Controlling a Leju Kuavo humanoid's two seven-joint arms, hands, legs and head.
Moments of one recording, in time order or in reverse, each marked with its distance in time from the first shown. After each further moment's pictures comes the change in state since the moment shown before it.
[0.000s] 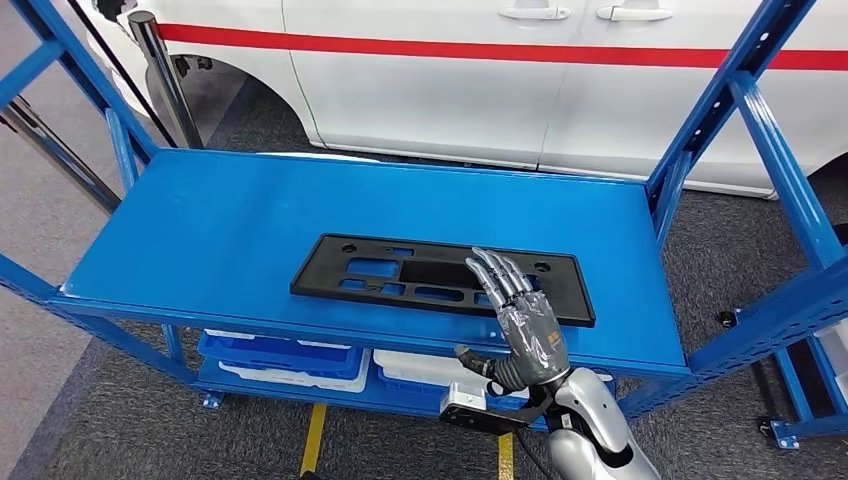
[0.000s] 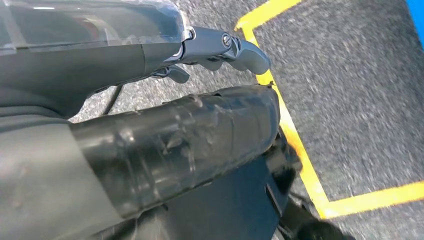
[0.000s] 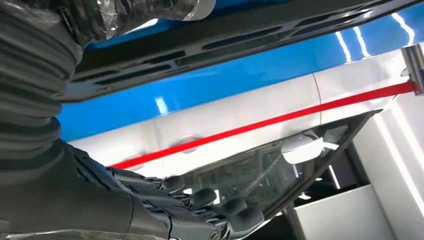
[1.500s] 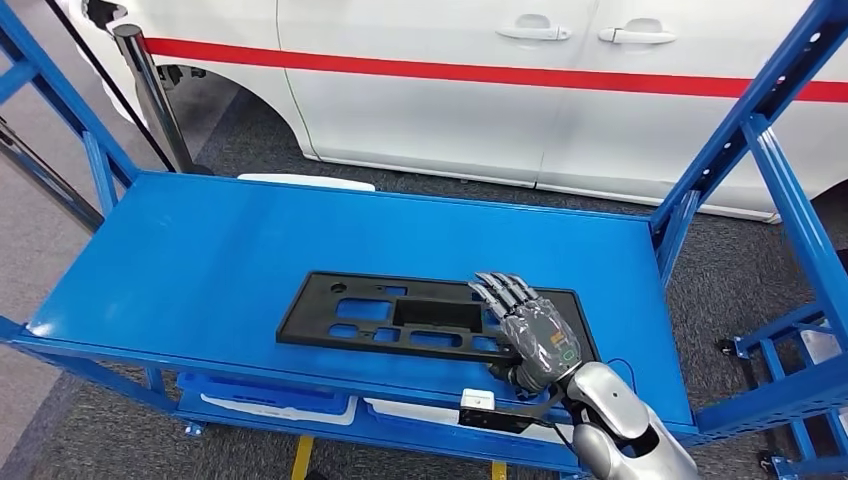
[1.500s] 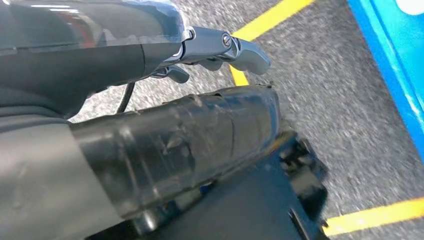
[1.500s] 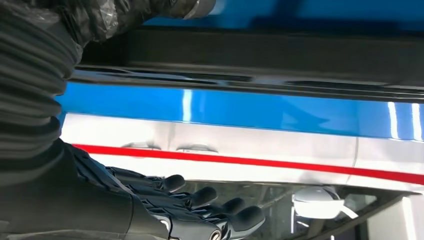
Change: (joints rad) left arm -0.013 -0.001 -0.025 0.000 -0.017 0.057 0.065; right arm -0.072 -0.136 0.058 0.086 0.116 0.111 0.079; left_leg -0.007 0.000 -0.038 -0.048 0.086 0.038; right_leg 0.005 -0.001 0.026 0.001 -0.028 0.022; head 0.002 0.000
